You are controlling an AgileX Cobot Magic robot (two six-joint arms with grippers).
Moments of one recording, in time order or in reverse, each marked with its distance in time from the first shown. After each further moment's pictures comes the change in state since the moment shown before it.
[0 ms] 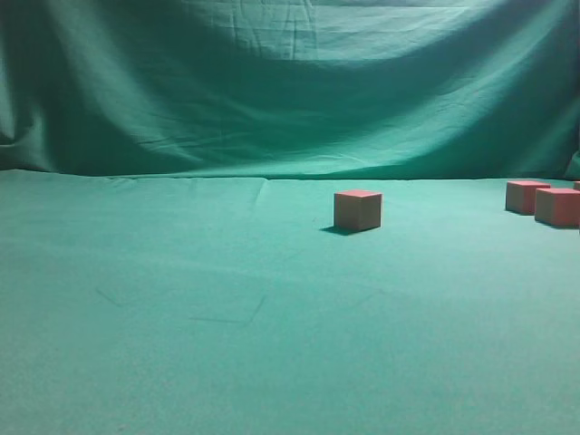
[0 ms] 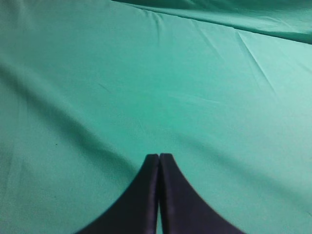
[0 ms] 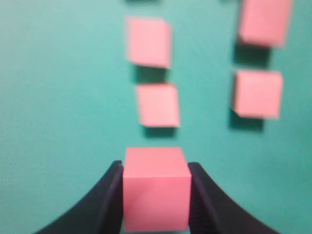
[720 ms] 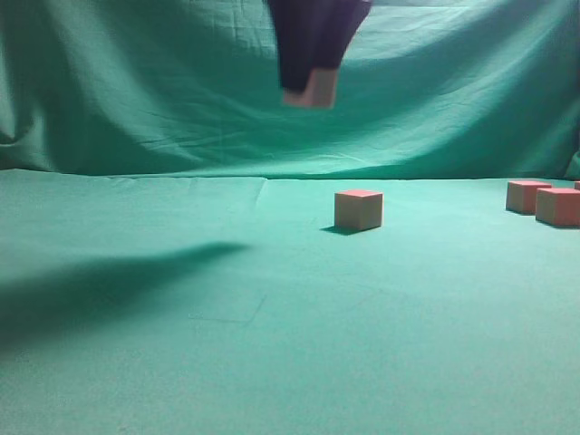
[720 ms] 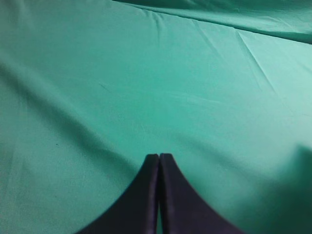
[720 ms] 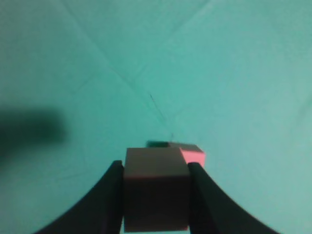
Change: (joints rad) left arm 0.000 0.000 0.000 0.000 0.000 0.000; right arm 0.622 0.580 -0.834 -0.228 0.175 -0.175
